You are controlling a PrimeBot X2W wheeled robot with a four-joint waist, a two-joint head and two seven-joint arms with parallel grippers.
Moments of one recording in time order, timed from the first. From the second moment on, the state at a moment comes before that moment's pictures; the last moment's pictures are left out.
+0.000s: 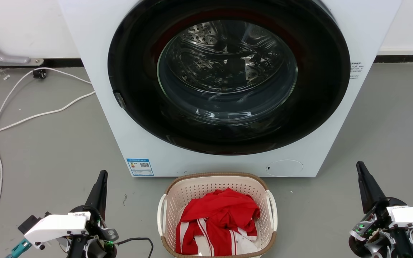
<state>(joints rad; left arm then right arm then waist) -0.10 0.06 0.10 0.25 -1.62 -0.13 0.10 -0.10 -0.07 -0.09 0.24 1.64 0.13 0.09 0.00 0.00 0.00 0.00</state>
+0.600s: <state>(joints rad) -0.08 0.05 0.06 0.23 -1.58 -0.13 0.05 -0.06 -0.06 -0.05 0.24 1.59 0.13 0.04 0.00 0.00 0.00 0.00</state>
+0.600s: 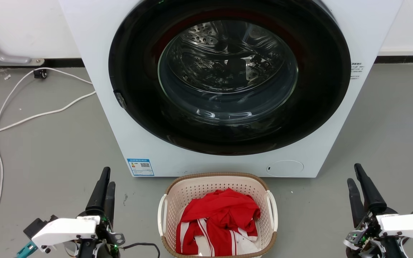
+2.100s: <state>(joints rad) -0.07 0.07 -0.02 0.12 -0.70 -0.13 -0.11 -0.02 -0.06 -0.03 0.08 0.60 0.13 -0.05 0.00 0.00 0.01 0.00</state>
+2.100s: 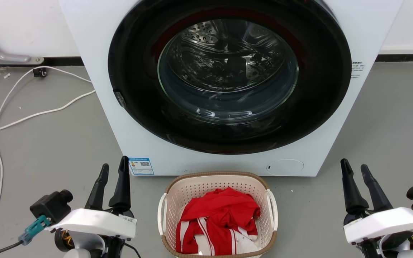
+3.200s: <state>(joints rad) -0.09 0.09 -0.06 0.16 -0.33 -0.10 -0.19 0.02 -0.06 -0.04 0.00 0.19 0.13 -0.03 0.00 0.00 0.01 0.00</state>
